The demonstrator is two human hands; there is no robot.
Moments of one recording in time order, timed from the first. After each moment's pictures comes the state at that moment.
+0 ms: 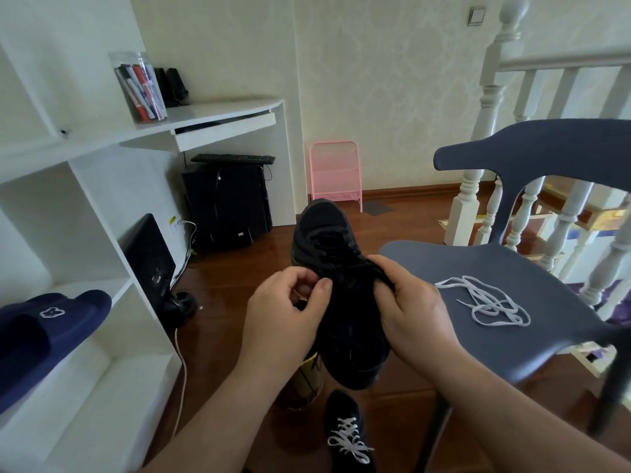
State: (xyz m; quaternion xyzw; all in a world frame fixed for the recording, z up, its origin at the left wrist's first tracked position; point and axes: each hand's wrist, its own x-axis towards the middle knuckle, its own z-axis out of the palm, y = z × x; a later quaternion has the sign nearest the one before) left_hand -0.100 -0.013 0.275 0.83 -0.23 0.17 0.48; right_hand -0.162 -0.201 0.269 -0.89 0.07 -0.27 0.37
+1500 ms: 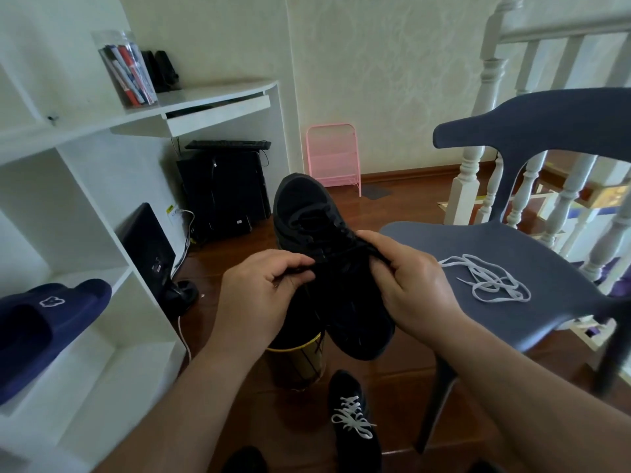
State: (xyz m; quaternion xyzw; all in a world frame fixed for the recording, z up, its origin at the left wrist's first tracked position) left_hand -0.088 0.012 0.279 0.80 -0.33 0.25 0.42; right_hand -0.158 -0.210 0.267 -0.90 0.01 -0.29 0.33
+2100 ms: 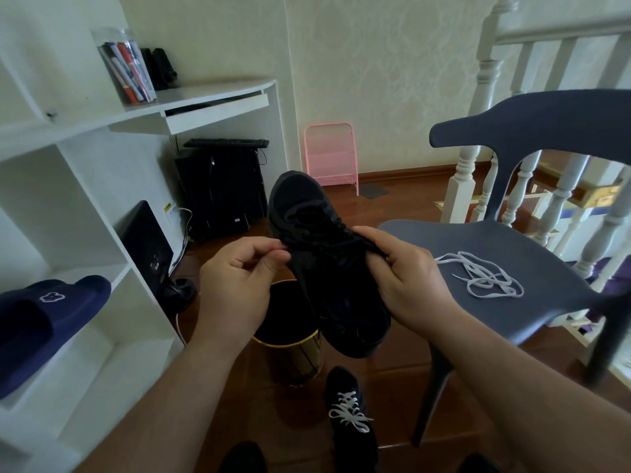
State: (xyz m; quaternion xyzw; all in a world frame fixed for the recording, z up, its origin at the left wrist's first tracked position) left_hand -0.092 0.024 0.286 0.75 -0.26 0.21 0.58; right_hand -0.161 -0.208 0.271 -0.88 0.01 -0.28 0.37
